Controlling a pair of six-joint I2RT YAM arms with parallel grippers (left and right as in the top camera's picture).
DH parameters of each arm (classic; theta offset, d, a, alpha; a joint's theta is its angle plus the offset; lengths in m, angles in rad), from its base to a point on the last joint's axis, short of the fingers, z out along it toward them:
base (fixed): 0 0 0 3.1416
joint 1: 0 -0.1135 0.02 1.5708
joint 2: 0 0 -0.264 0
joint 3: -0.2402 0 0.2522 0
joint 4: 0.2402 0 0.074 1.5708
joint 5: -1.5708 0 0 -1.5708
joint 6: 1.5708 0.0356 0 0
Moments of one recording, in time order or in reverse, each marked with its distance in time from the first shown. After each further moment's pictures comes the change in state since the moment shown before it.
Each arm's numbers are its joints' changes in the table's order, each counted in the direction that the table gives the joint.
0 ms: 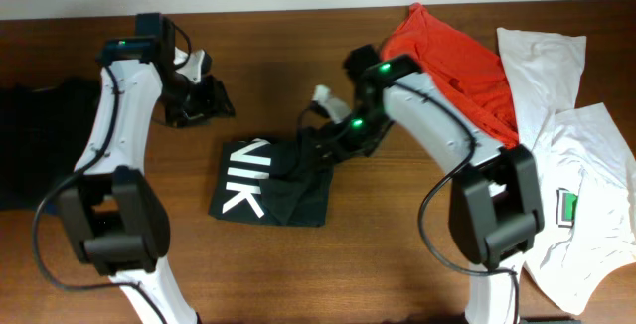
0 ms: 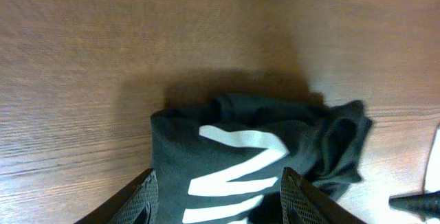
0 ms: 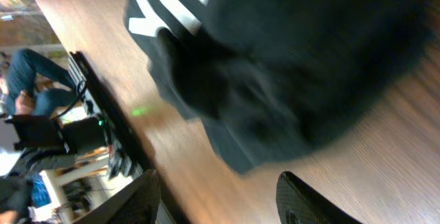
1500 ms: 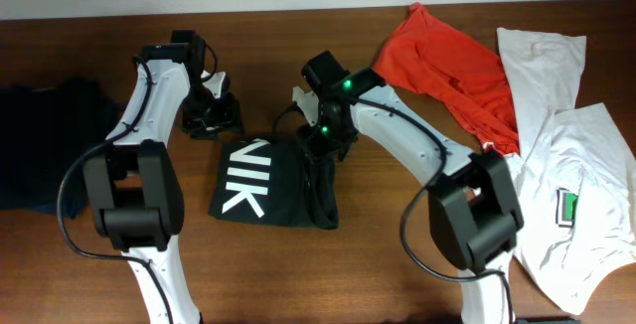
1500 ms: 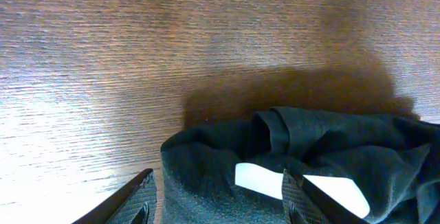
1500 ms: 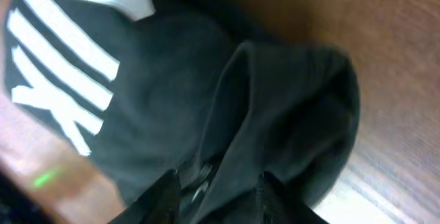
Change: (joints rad) left arm 0.058 0.145 0.000 -0.012 0.116 0.007; right arm -0.112 0.043 -0.028 -0.165 -0.379 0.216
